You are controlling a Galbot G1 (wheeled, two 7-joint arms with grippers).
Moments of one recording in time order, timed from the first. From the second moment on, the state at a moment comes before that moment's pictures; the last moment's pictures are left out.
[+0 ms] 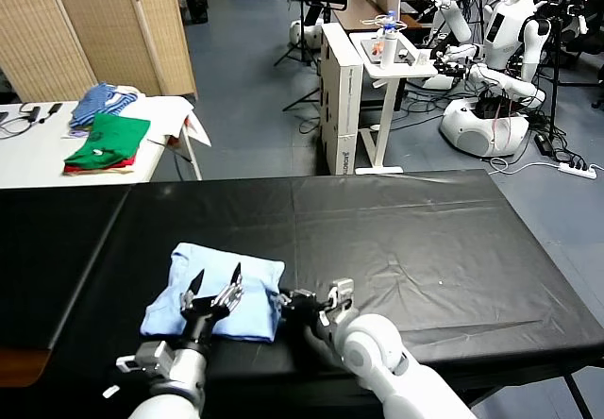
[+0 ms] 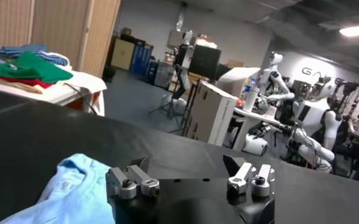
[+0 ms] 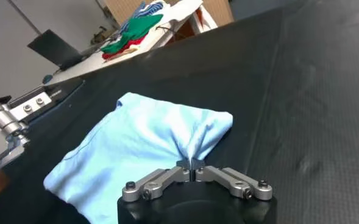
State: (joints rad) left arm 1.60 -1.53 -0.49 -2.19 -0.32 0.22 -0.07; right arm -1.00 1.24 -0.06 1.84 0.86 -0.61 0.16
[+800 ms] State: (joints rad) left arm 1.63 -1.51 -0.53 -2.18 -0.30 0.18 -0.08; right arm -0.91 0.97 0.09 1.87 0.75 -0.74 0.05
